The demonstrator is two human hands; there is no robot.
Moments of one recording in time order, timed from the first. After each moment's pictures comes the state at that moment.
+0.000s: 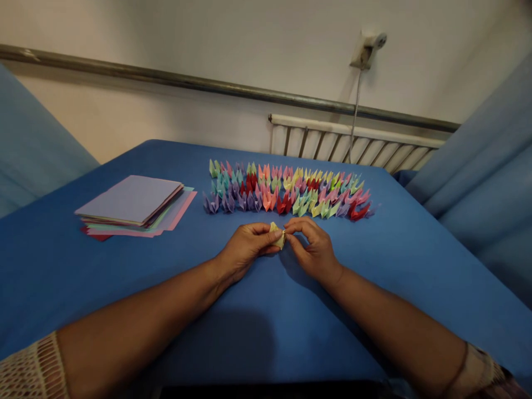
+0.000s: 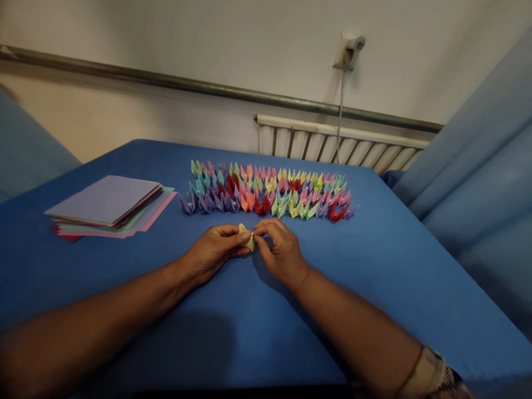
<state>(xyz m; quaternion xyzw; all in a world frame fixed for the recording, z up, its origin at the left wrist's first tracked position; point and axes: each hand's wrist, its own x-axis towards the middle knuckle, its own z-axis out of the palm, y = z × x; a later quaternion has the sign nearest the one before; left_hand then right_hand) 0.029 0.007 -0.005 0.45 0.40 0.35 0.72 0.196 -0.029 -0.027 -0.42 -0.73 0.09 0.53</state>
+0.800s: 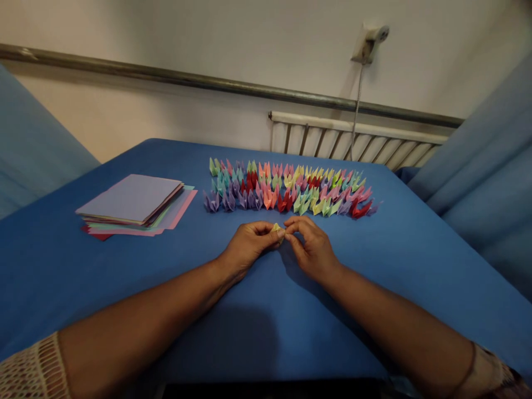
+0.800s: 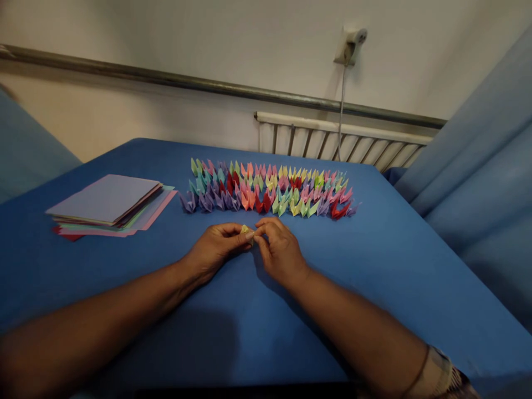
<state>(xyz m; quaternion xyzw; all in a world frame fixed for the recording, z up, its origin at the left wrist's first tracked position) 0.030 0.008 -0.012 0.51 0.40 0.36 0.67 0.196 -0.030 -0.032 -0.46 -0.74 0.10 0.47</state>
